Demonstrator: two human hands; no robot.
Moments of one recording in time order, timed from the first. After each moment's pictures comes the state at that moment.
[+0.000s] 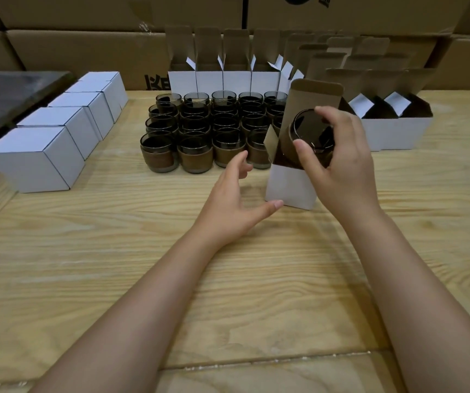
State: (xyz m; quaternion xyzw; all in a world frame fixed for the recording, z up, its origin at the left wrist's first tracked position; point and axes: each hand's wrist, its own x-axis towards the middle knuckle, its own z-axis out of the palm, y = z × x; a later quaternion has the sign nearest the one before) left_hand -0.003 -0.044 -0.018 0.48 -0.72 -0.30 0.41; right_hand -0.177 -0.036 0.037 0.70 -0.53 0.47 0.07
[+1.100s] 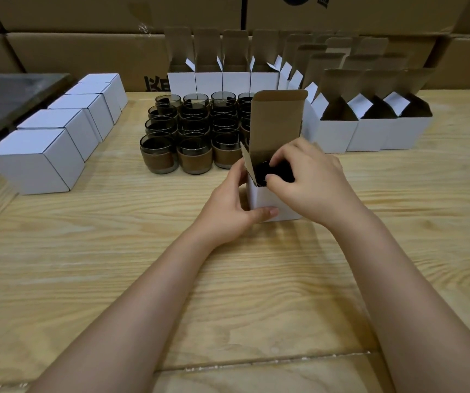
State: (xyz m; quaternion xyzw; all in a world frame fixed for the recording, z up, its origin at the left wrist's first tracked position) left_hand 0.002 -0.047 -0.015 0.42 -0.71 -0.39 0.41; right_hand -0.150 -0.029 0.047 0.75 -0.61 0.26 -0.02
